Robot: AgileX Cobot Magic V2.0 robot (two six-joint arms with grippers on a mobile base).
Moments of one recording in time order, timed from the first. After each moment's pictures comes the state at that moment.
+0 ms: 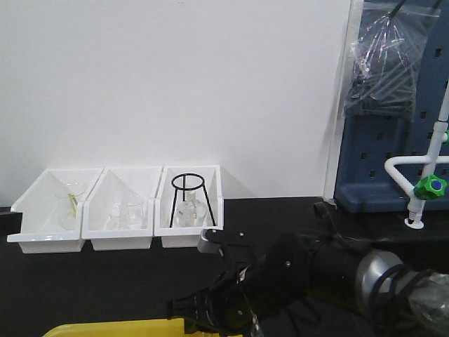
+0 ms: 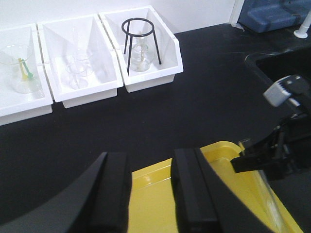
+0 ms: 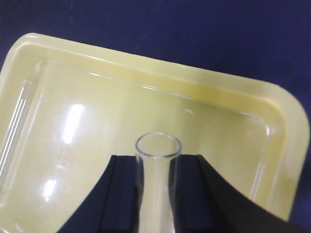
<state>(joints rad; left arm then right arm) -0.13 0.97 -1.13 -0.28 0.77 0.15 0.60 1.89 -1.35 0.44 0.56 0.02</state>
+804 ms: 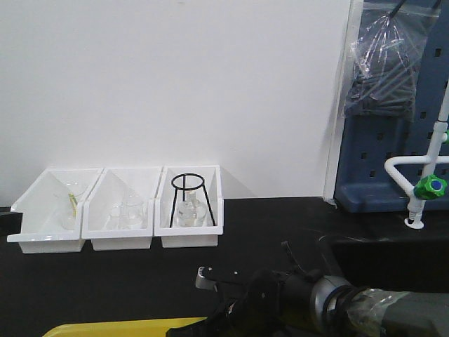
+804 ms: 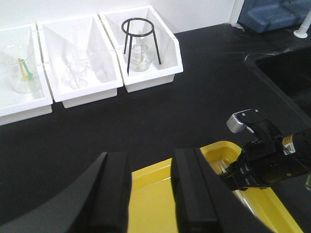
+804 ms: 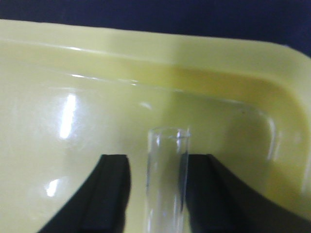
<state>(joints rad) -0.13 0.97 -1.13 -0.28 0.77 0.15 0.60 2.08 -1.36 0.49 0.48 0.03</state>
